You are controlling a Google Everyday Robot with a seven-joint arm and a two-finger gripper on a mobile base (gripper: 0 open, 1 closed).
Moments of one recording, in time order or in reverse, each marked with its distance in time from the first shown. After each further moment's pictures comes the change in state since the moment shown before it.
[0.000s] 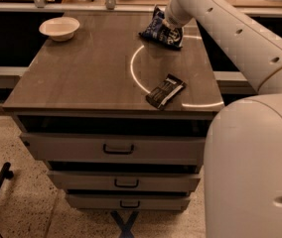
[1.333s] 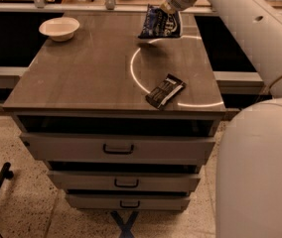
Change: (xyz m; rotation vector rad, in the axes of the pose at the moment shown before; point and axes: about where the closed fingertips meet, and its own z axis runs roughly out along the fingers) arm -0.044 -0.015 -0.052 -0.012 -0.131 -0.042
